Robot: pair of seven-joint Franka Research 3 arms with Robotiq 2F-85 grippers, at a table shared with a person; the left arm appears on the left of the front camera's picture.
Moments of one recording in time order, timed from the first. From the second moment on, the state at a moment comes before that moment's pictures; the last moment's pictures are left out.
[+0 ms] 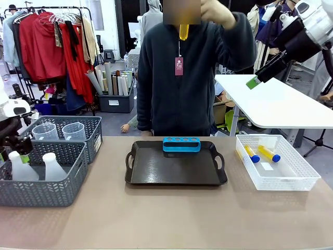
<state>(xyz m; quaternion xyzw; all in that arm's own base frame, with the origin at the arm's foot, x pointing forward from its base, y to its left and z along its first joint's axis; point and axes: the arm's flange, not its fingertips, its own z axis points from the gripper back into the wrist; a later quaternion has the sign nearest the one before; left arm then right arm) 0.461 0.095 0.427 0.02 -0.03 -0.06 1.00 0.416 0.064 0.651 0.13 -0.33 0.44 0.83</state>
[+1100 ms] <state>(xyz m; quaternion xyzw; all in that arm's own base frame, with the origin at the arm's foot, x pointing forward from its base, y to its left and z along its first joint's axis) 0.457 0.092 0.459 0.03 -0.06 -0.06 1.00 0.416 0.064 0.651 0.13 -0.33 0.44 0.83</state>
